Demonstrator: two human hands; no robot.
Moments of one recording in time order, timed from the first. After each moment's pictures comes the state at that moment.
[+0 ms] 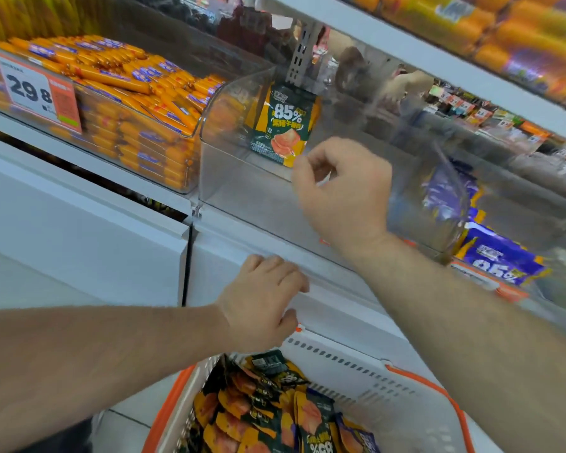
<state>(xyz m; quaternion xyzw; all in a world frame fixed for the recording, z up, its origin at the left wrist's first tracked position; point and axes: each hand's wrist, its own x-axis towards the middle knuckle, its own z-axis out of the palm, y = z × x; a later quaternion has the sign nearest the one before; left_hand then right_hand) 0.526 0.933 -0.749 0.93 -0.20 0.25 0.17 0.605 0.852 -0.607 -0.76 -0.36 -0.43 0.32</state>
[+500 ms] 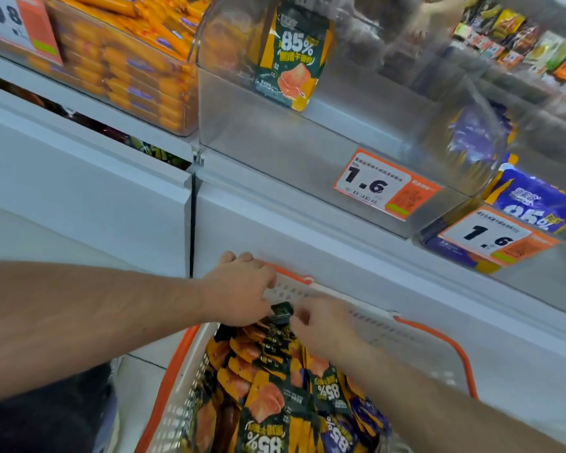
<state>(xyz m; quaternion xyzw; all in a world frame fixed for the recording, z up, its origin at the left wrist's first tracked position) 0.506 0.941 -0.788 0.98 -0.10 -0.11 0.13 0.544 0.742 -0.826 -0.95 -0.23 0.16 0.10</state>
